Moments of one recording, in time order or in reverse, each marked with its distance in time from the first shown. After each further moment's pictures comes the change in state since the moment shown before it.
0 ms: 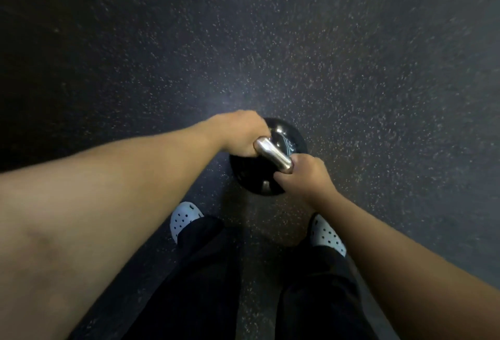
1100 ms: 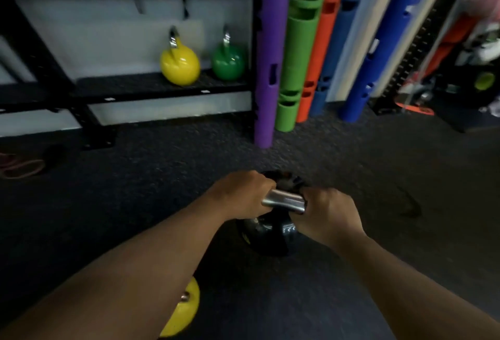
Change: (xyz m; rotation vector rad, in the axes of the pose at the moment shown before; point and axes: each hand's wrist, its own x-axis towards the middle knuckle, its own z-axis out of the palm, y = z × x) left_hand -0.839 -0.081 0.077 -0.331 1.034 -1.215; right_hand -0.301 -0.725 0.233 -0.761 0.065 -1.580
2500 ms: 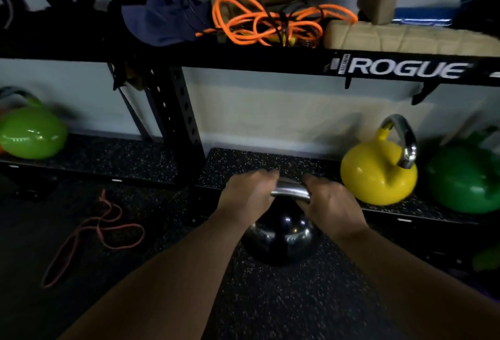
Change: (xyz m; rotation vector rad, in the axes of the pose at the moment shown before) left_hand 0.067 -0.823 -0.225 0.258 0.495 -0.458; right_hand 0.749 -0.503 0.220 0.124 0.067 -0.460
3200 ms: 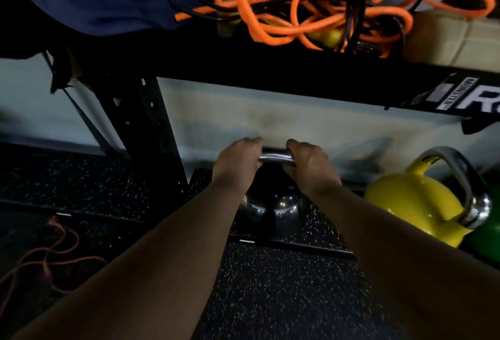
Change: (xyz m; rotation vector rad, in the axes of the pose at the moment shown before) left_hand 0.174 -0.135 0.092 -0.145 0.028 -0.180; right_hand 0.223 0.034 0.083 0.062 -0.047 0.127
